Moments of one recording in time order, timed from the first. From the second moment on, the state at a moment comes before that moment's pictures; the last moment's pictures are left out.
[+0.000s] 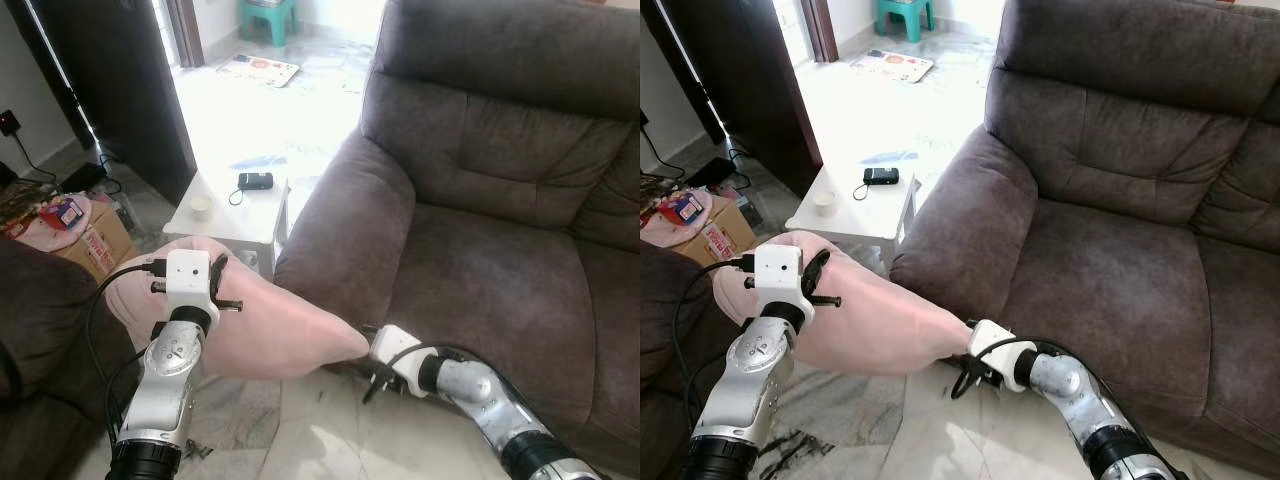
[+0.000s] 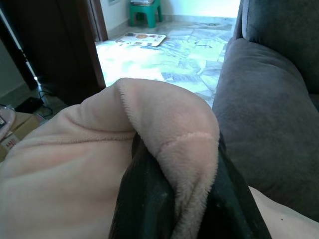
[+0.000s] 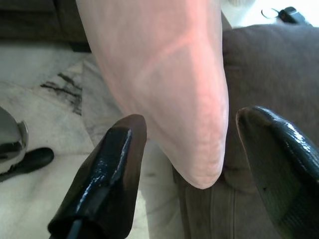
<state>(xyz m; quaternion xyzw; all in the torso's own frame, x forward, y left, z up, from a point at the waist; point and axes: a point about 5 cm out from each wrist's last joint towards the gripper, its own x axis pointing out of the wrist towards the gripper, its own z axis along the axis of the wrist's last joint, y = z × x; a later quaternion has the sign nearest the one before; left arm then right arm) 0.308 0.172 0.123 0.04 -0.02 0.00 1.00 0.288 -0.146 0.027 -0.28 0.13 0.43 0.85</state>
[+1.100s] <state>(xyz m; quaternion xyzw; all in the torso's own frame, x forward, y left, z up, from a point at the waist) 0.307 0.155 0.133 0.02 -0.02 -0.07 1.00 0.283 -0.155 0.001 -0.36 0.20 0.38 0.83</state>
